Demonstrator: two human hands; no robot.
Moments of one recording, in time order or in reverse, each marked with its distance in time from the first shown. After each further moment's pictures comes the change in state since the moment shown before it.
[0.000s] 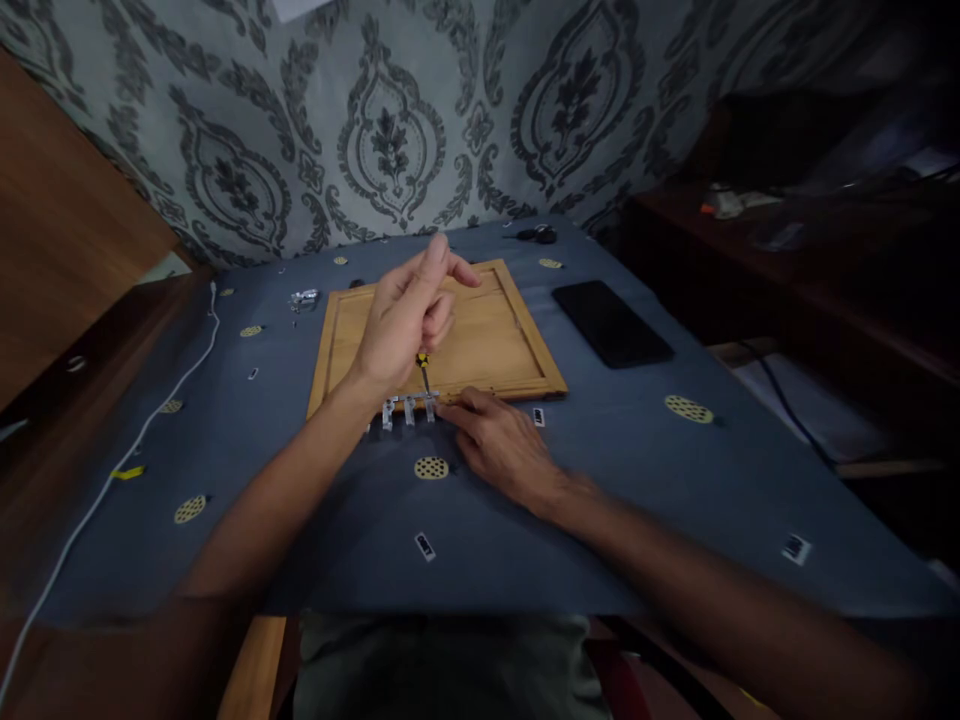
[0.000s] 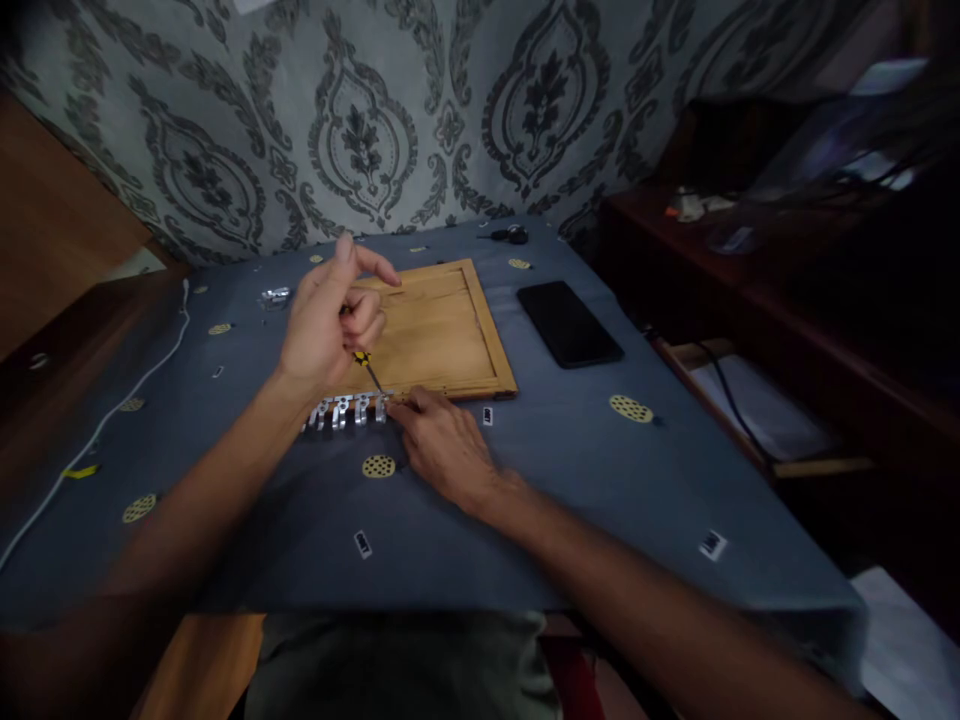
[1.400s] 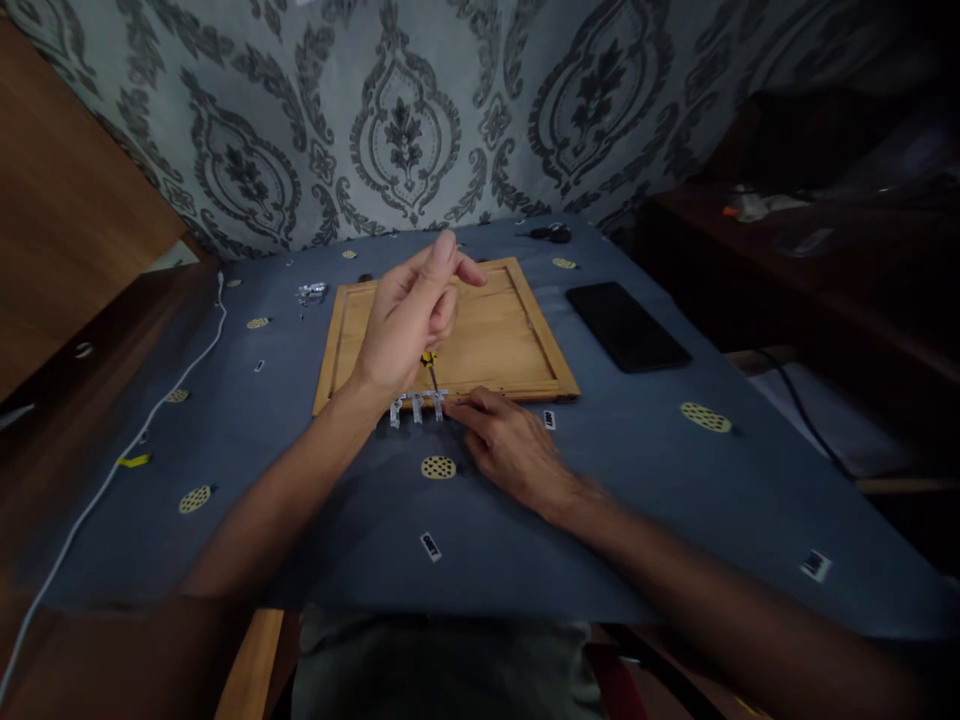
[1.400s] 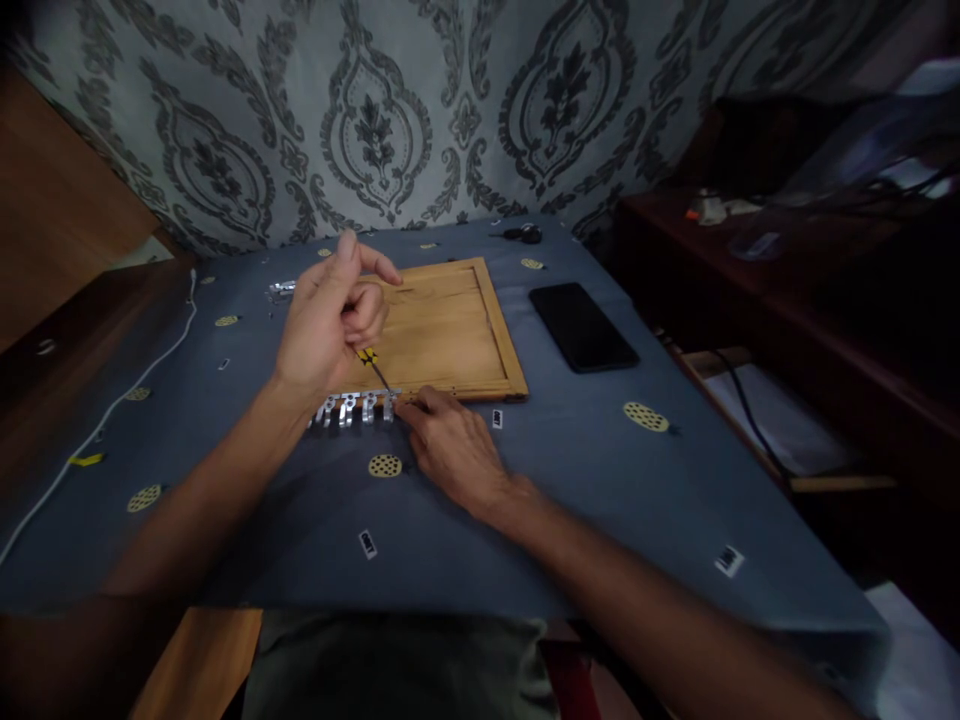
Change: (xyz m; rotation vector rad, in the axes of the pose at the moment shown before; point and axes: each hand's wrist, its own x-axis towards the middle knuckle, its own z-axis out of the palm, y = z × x) left_hand -0.006 0.006 -0.002 0.003 0.028 0.028; right_hand 0.000 0.006 0.007 0.029 0.085 -0.064
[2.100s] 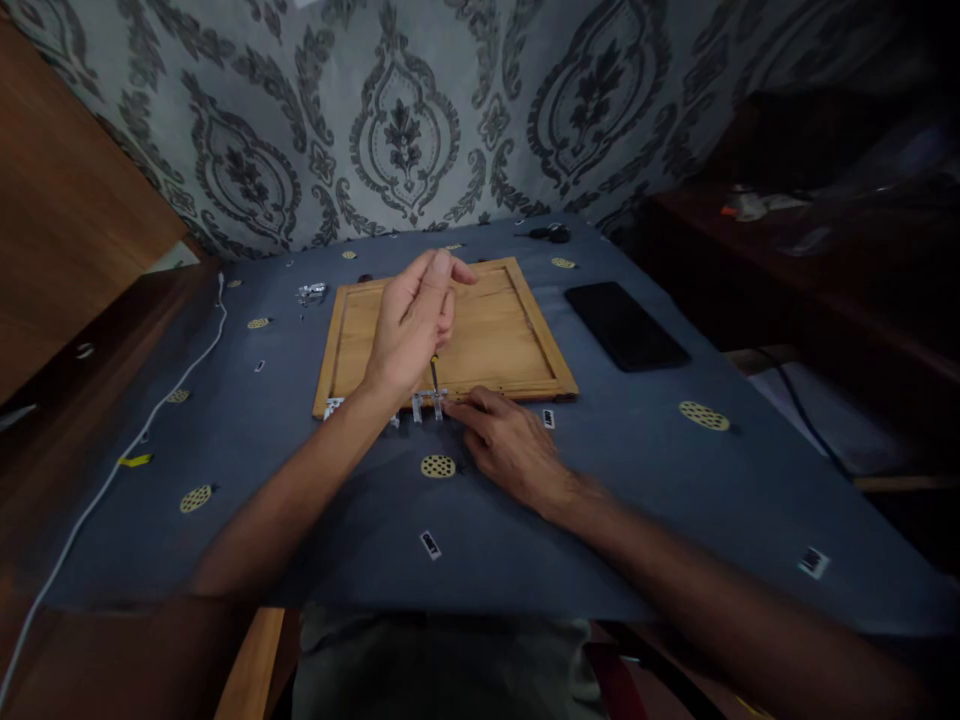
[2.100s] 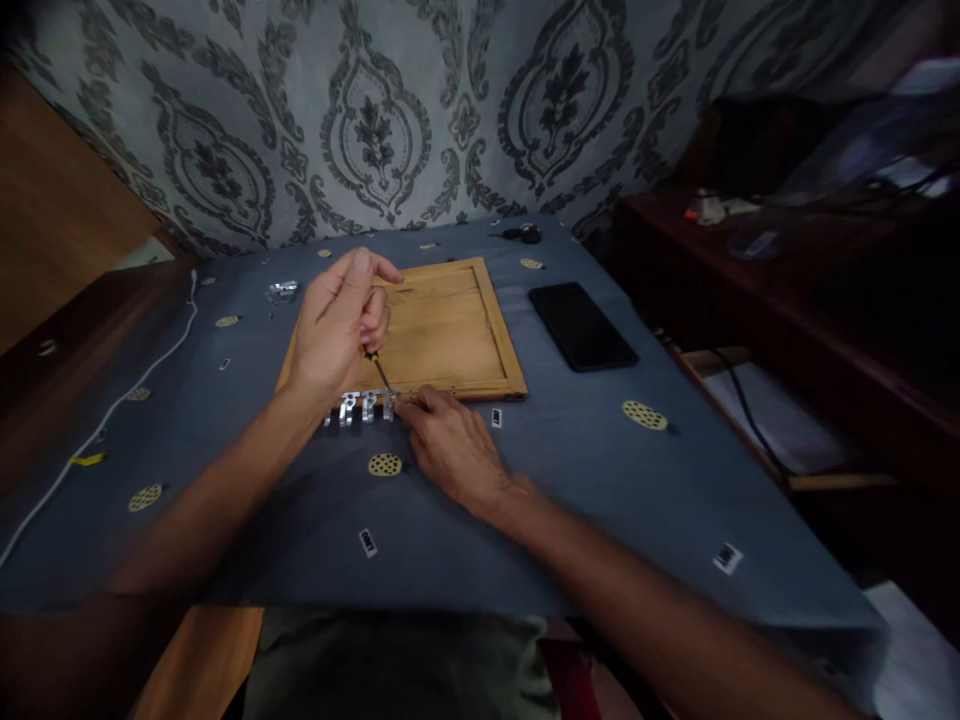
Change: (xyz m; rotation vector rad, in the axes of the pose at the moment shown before) left_hand -0.003 -0.015 0.000 0.051 0.082 0.015; right_hand 0.000 -0.001 0.000 0.001 -0.020 0.012
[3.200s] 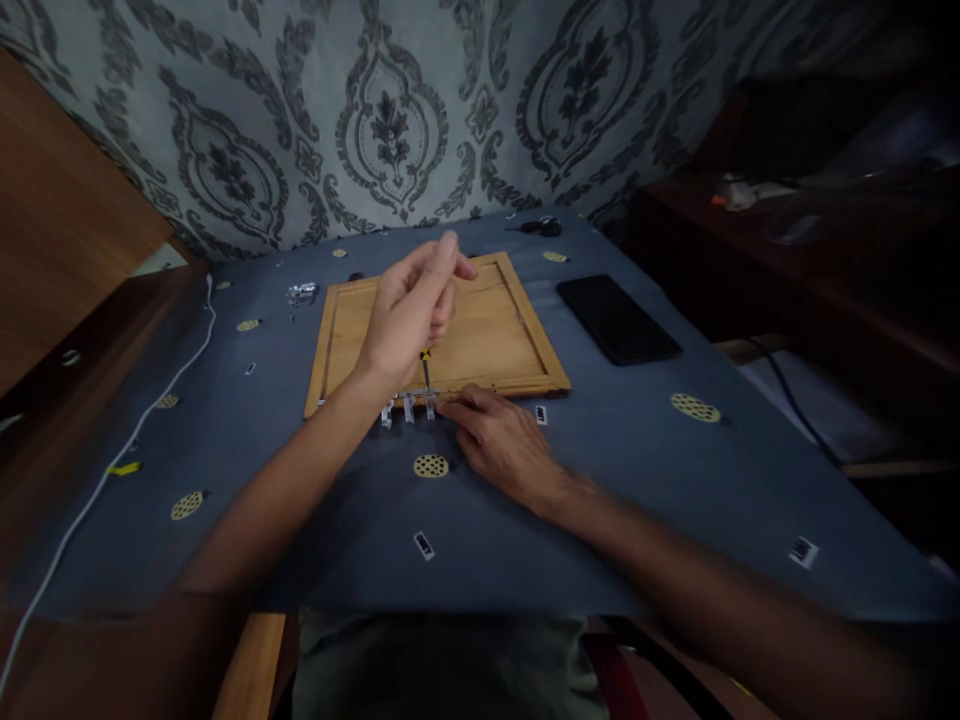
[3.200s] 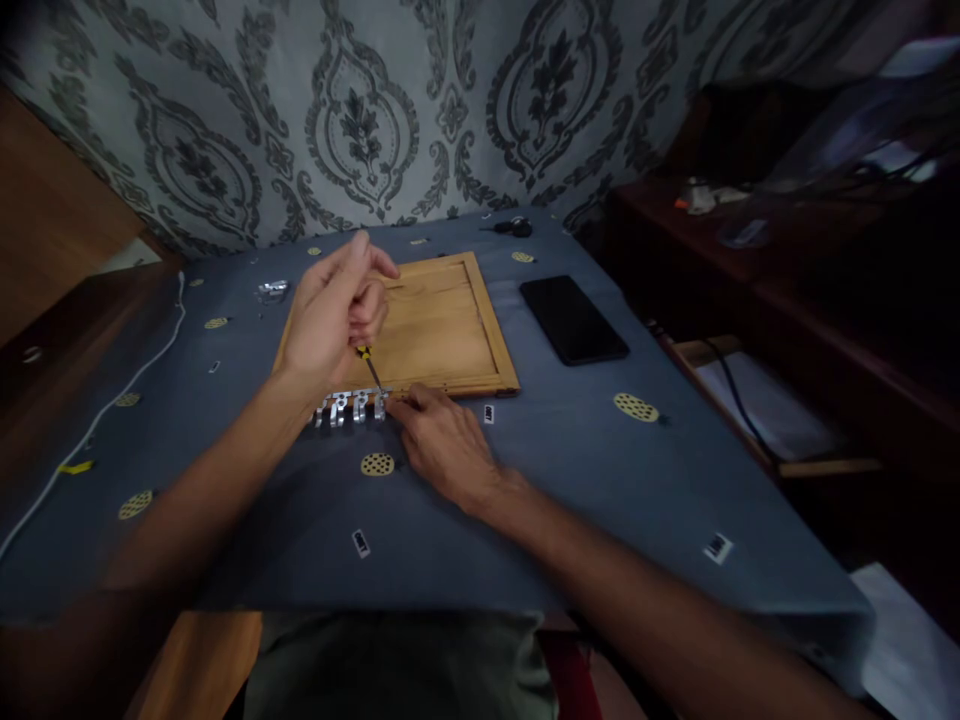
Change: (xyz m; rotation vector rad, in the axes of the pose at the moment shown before) left_hand 0.011 0.004 0.005 -0.003 -0.065 -0.090; right_hand 0.001 -0.004 -0.006 -0.025 -0.049 0.034
